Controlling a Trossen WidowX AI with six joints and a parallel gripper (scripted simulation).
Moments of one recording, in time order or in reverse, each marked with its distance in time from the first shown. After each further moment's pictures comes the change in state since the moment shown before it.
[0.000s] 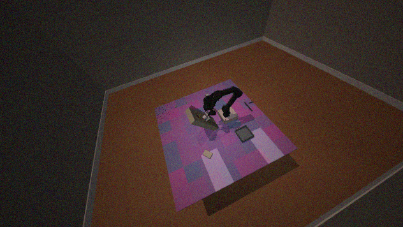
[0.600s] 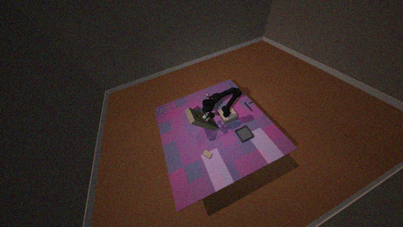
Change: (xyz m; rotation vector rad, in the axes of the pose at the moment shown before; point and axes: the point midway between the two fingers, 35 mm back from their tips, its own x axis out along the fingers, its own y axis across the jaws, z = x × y) arm 0.029 0.000 0.000 0.006 -0.001 0.002
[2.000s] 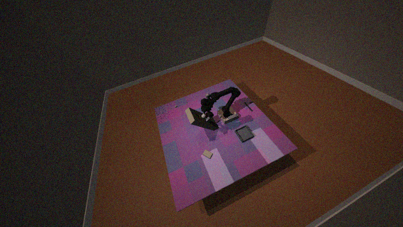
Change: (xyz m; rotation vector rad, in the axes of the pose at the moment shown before) arm -0.010 0.001 0.019 -0.001 0.015 0.006
